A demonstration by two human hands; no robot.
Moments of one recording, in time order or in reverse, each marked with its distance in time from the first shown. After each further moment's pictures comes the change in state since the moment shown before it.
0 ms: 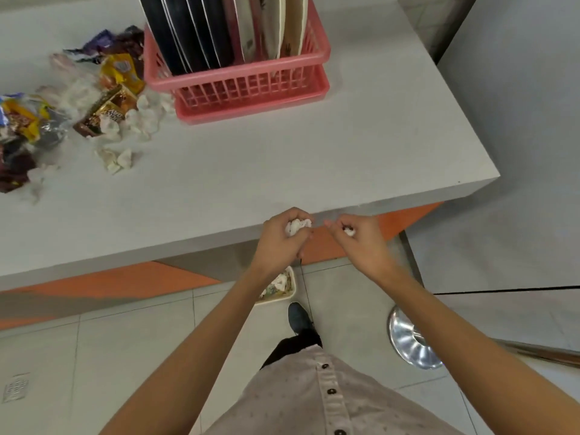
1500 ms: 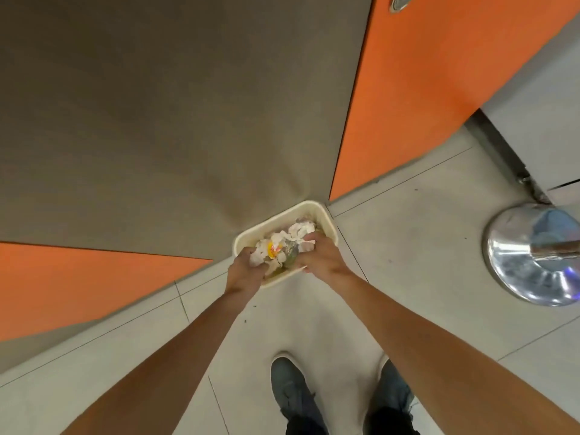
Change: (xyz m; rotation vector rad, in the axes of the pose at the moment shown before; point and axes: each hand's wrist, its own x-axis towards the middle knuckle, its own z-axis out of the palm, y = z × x) left_hand 0.064 -0.592 -0.041 0.368 -0.030 -0.573; right_hand -0.013 0.422 0.378 0.357 -0.023 0.827
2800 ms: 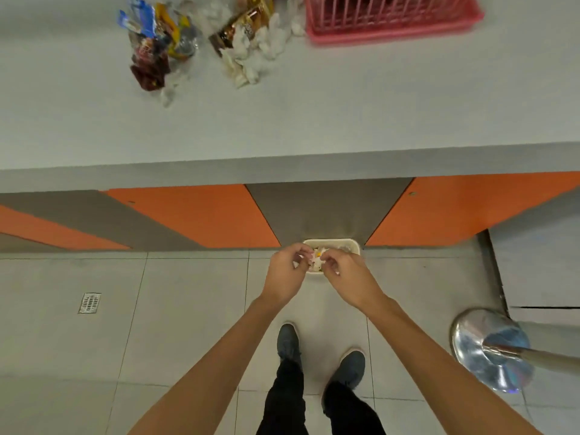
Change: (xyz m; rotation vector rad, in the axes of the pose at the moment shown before) left_hand -0.375 0.135 -0.154 -0.185 0.260 0.344; right_hand -0.349 -0.171 -0.011 -0.850 -0.157 -0.721
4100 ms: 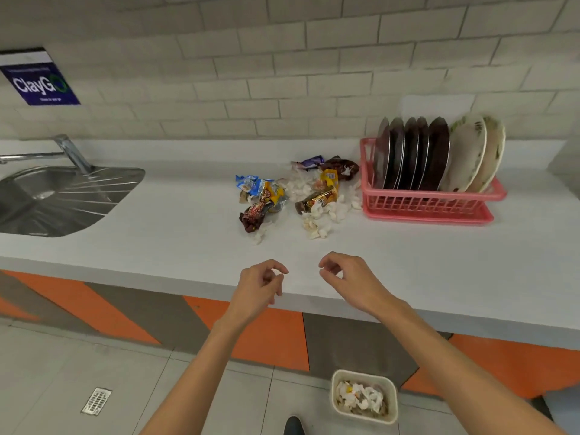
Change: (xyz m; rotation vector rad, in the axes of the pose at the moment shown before) left_hand -0.005 0.143 -0.267 0.003 0.282 0.237; right_hand 0.079 -0.259 -0.150 -0.047 0.048 -0.434
